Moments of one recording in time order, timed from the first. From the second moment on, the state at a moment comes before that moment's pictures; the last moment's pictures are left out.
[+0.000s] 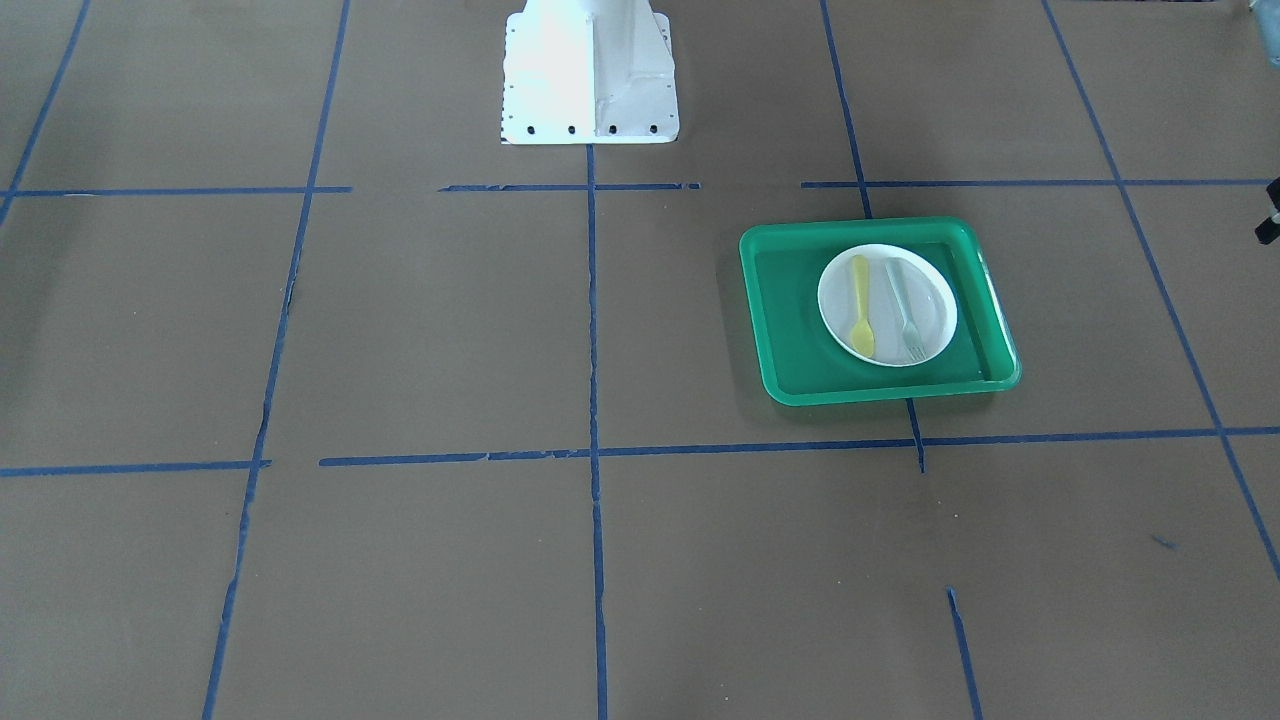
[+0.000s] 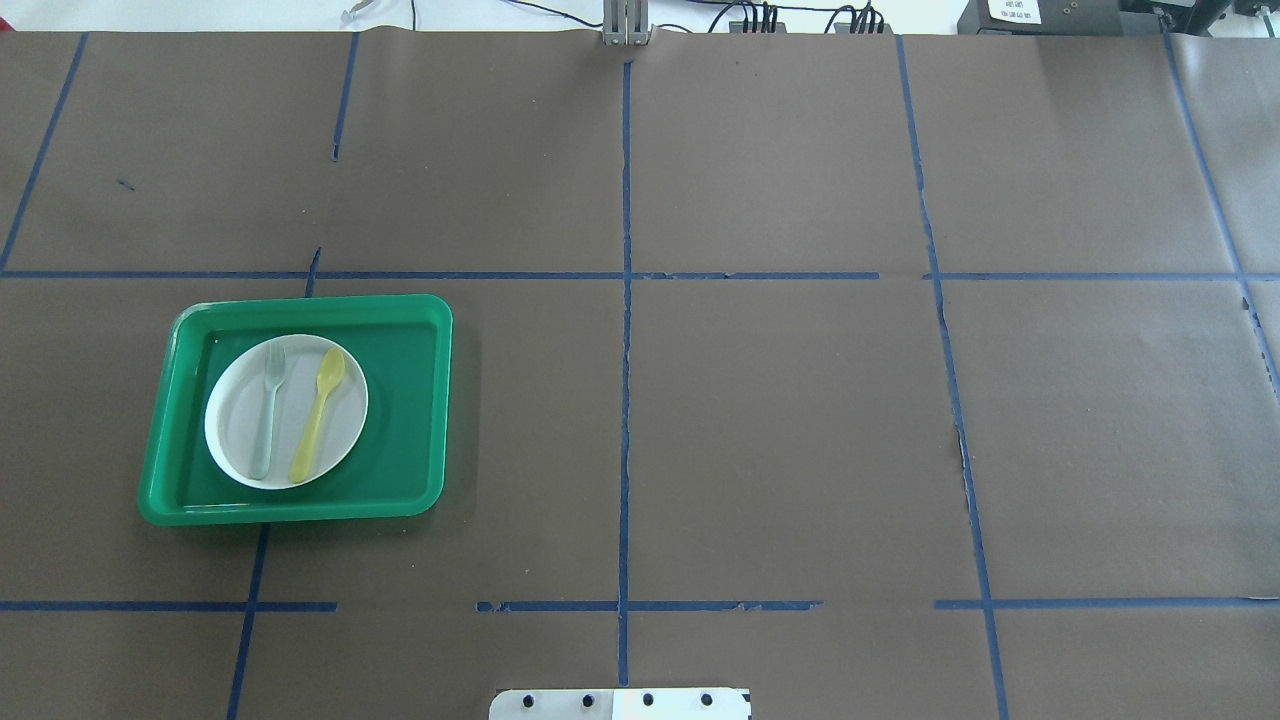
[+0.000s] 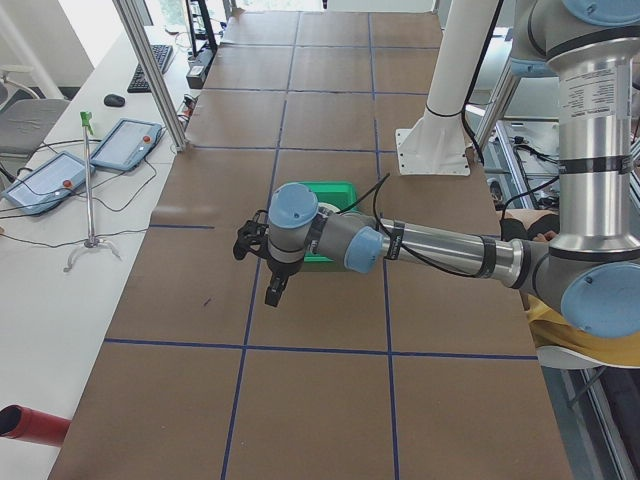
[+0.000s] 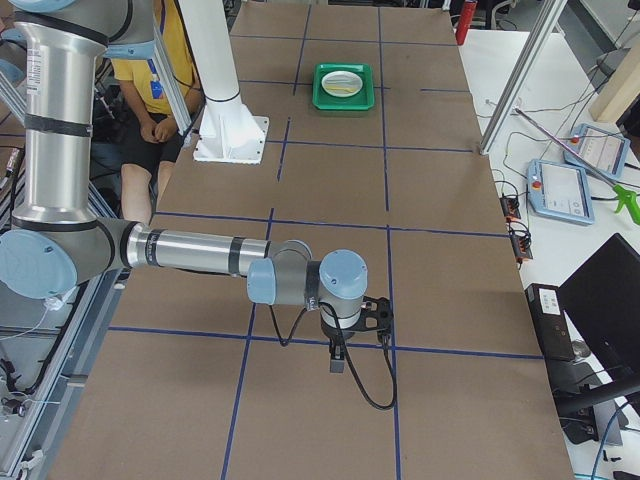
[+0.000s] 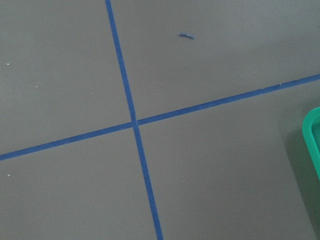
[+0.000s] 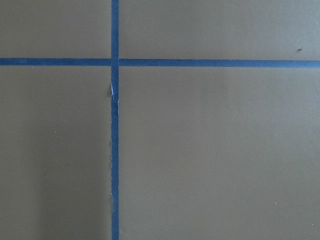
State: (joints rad) left arm -1.41 -1.46 -1.84 -1.88 -2.34 -0.22; right arm 1.58 -1.70 1.64 -1.50 2.28 0.01
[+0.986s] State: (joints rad) left arm -0.74 -1.69 -1.79 -2.14 -1.92 -1.02; right arm 1.58 -1.70 1.64 -1.50 2.28 0.01
